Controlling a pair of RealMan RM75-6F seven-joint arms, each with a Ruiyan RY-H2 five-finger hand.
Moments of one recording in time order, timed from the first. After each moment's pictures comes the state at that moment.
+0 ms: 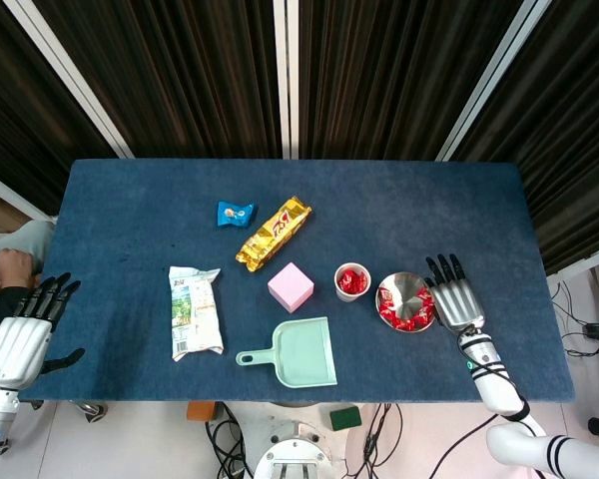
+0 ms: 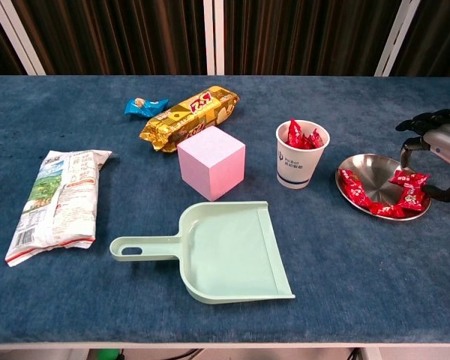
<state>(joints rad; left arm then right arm) -0.09 -1.10 0.02 -1.59 1.60 1.49 0.00 0.44 -1.54 0.06 -1.31 -1.28 1.12 -0.53</state>
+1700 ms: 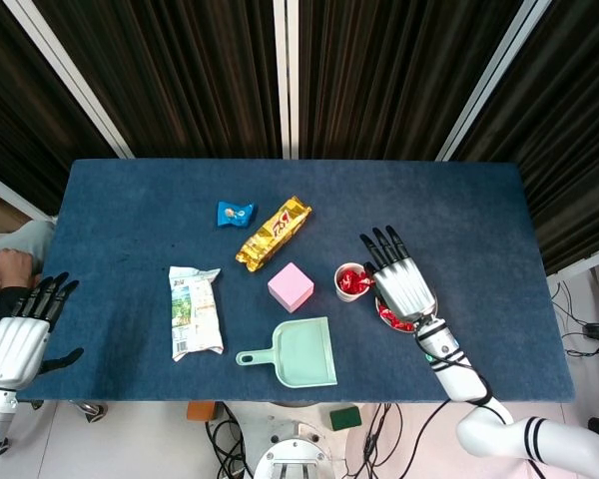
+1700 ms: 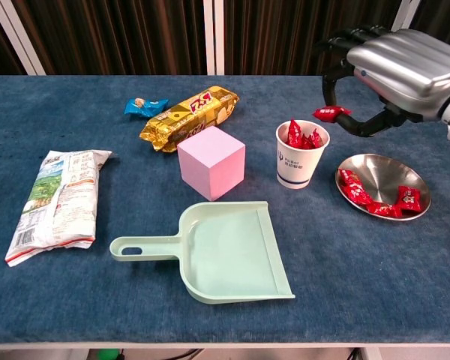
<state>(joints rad) -0.09 -1.10 0.02 -1.59 1.61 1.50 -0.01 0.56 -1.56 0.16 -1.53 -1.45 1.20 -0.58</state>
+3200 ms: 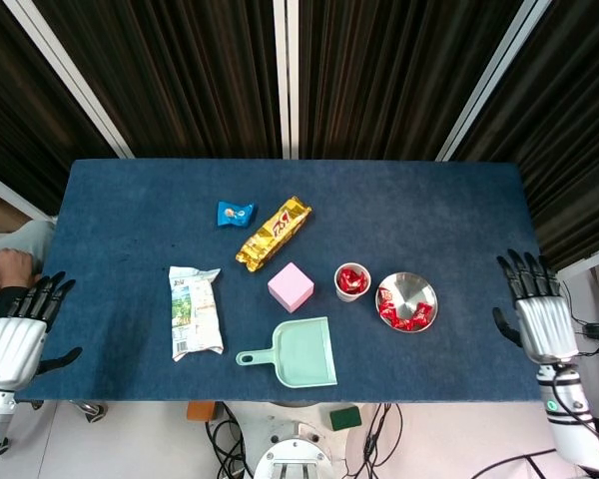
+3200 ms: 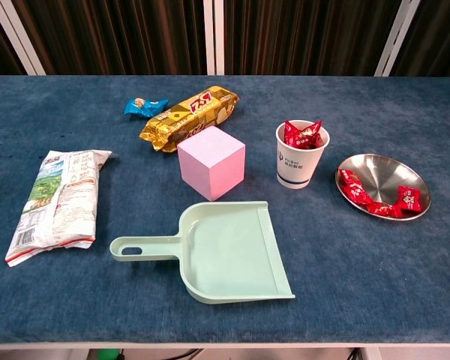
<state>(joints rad) -0.08 -1.10 0.02 -1.59 1.61 1.52 0.00 0.20 -1.29 0.01 -1.42 -1.49 1.58 -0.12</state>
